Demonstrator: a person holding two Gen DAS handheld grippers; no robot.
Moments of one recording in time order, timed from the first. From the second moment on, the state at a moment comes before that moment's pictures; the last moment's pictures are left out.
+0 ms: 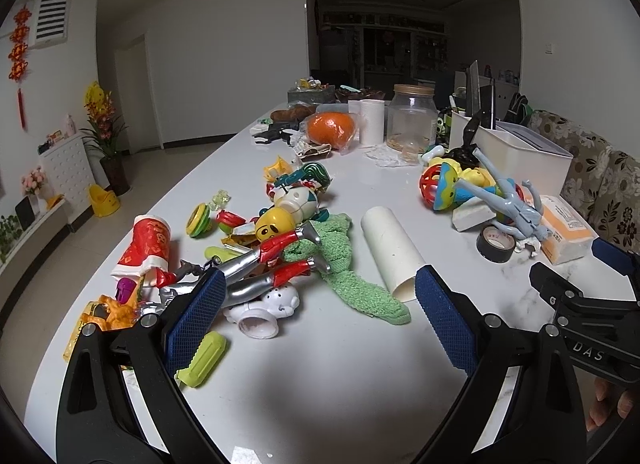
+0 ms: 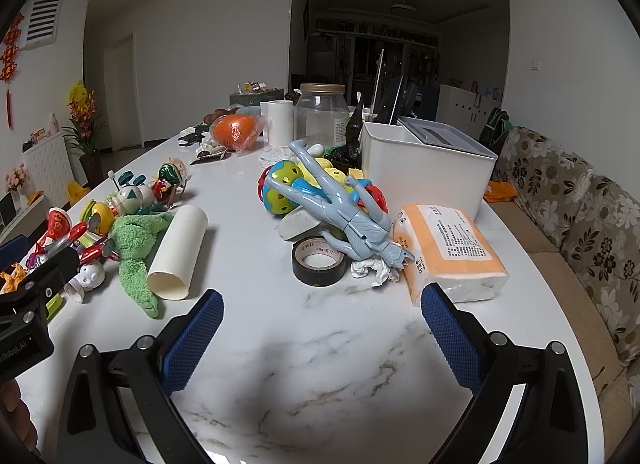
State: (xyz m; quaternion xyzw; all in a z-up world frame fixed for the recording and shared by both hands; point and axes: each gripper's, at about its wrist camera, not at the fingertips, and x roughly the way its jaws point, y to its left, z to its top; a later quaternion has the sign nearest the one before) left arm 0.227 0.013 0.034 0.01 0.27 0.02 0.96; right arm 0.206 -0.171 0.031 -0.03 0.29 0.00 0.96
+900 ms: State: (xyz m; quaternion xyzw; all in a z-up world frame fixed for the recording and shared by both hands) left arm 0.232 0.013 0.028 0.00 0.31 -0.01 0.95; right arm 0.206 -0.170 0.030 -0.03 0.29 0.00 0.96
